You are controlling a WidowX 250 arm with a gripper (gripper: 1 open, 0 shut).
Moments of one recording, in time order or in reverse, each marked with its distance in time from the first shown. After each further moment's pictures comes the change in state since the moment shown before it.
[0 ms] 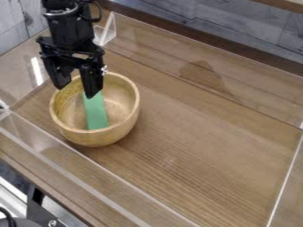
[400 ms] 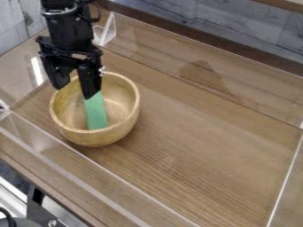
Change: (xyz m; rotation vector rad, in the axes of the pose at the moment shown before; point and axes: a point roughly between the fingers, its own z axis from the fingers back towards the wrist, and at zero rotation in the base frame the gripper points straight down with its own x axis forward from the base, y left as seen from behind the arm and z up) arm -0.003 0.000 0.001 -0.001 0.018 -0.022
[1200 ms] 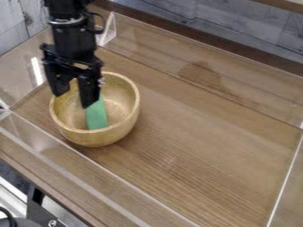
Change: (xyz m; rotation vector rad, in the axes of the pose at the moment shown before) arm -0.005 0.007 -0.011 0.025 0.063 -0.042
